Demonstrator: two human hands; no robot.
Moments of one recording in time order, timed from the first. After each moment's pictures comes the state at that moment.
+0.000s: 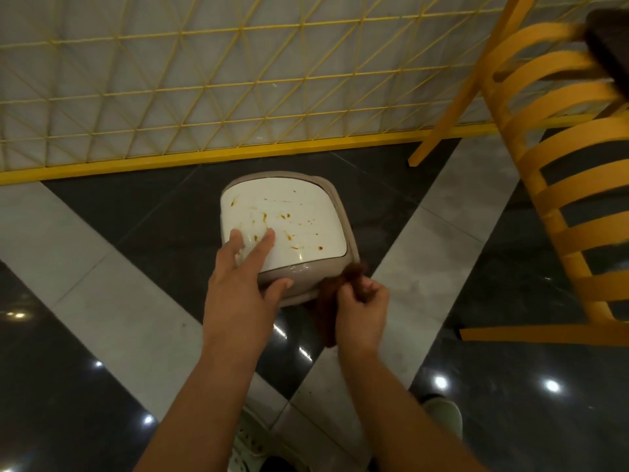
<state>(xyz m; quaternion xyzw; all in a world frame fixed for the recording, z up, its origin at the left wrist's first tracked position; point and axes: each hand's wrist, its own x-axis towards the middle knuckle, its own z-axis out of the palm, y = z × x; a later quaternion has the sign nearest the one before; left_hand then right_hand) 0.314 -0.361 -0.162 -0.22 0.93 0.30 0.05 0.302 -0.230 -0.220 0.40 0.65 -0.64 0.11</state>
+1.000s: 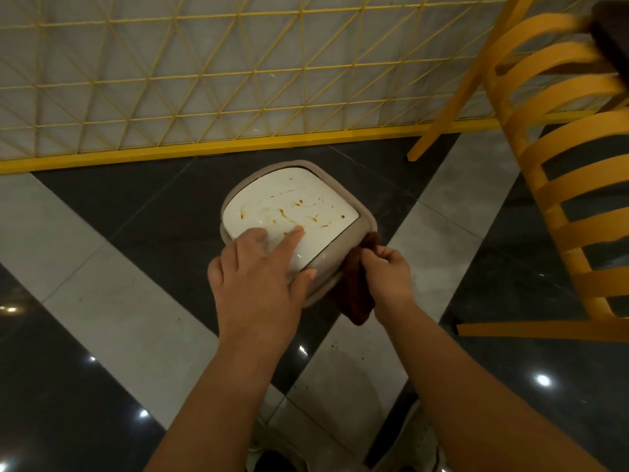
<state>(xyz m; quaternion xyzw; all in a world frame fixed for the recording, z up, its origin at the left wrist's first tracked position) 0.310 -0.339 -0.150 -0.13 0.98 0.14 0.03 0.244 -0.193 -0.209 0.38 0.66 -0.61 0.21</state>
